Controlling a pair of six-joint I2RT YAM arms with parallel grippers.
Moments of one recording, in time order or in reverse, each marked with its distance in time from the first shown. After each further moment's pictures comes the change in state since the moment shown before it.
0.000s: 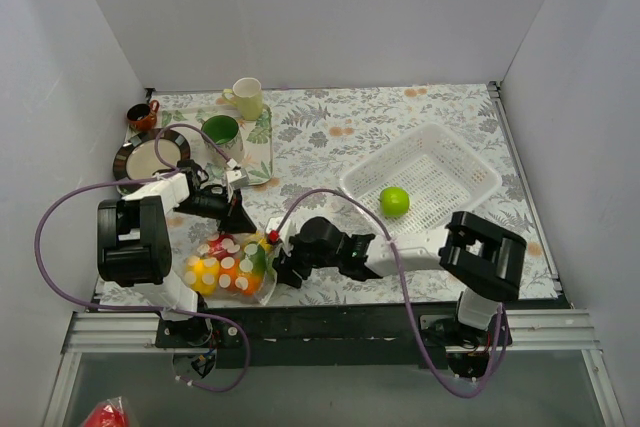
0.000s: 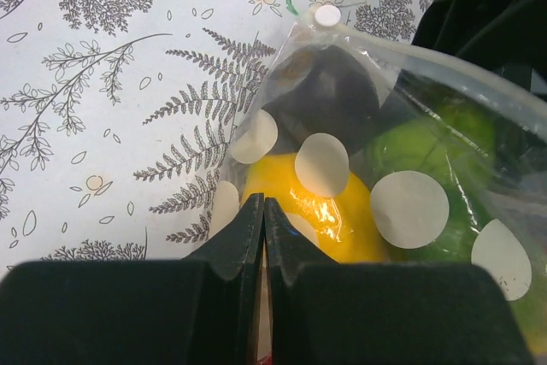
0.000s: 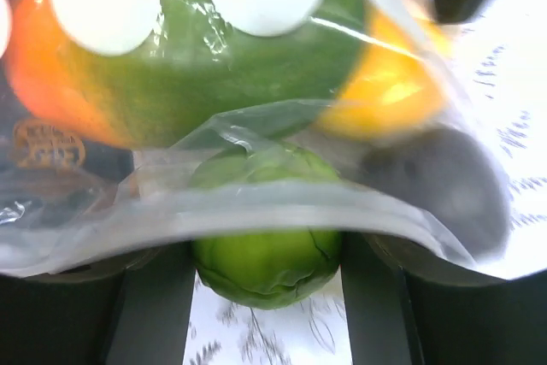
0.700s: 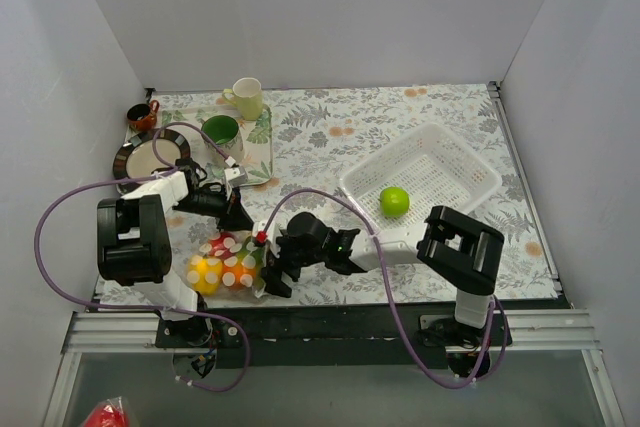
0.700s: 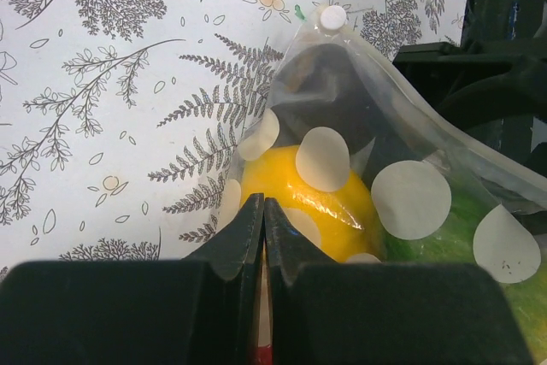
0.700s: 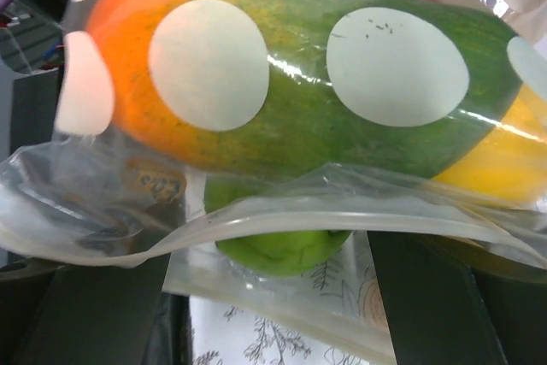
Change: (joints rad) left arm 0.010 0.015 0.016 0.002 0.003 0.003; right arm -0.018 0.057 0.072 -0.011 -0.193 -0.005
